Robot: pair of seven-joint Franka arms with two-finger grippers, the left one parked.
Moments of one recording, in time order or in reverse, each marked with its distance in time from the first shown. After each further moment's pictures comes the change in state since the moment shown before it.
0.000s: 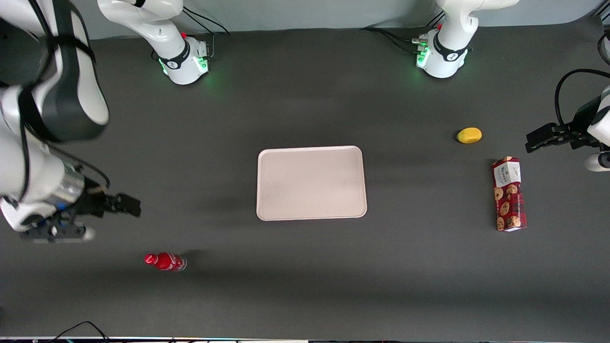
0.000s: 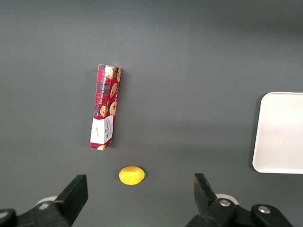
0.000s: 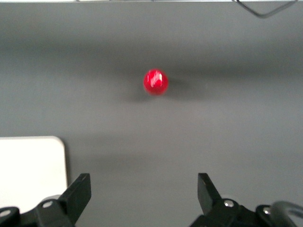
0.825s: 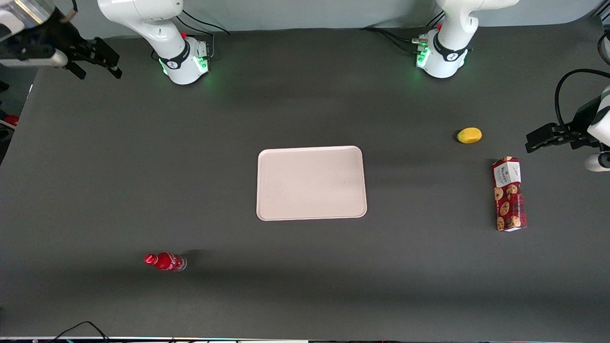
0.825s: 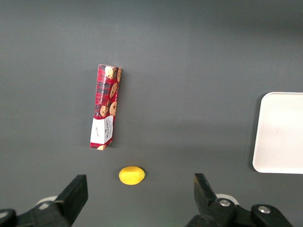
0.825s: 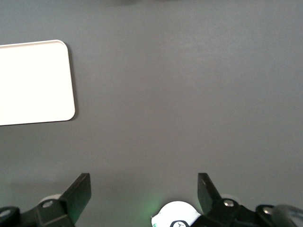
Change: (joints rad) arm -0.004 -0.829 -0.028 -0.619 0.027 -0.217 0.017
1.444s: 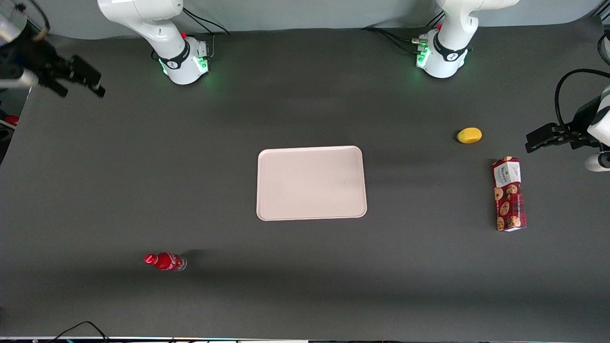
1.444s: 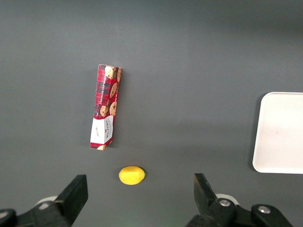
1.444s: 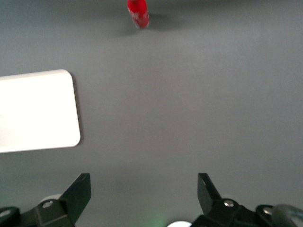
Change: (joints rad) arm 0.001 0.332 -0.021 0.304 -0.002 0.028 0.000
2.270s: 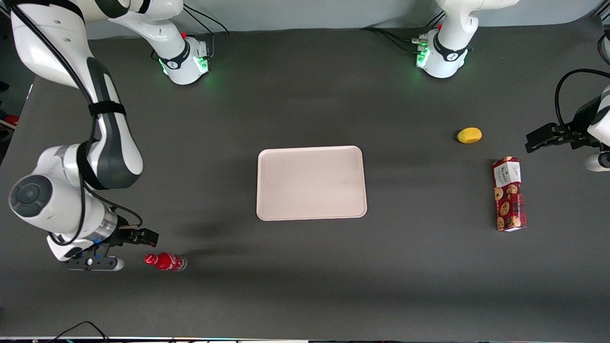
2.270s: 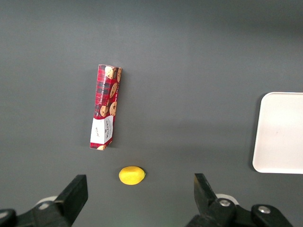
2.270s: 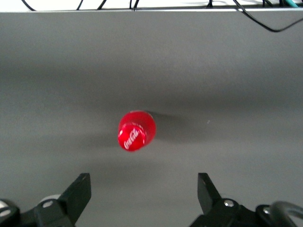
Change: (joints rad) arm 0.022 0.851 0.004 0.428 -0.084 0.513 -0.001
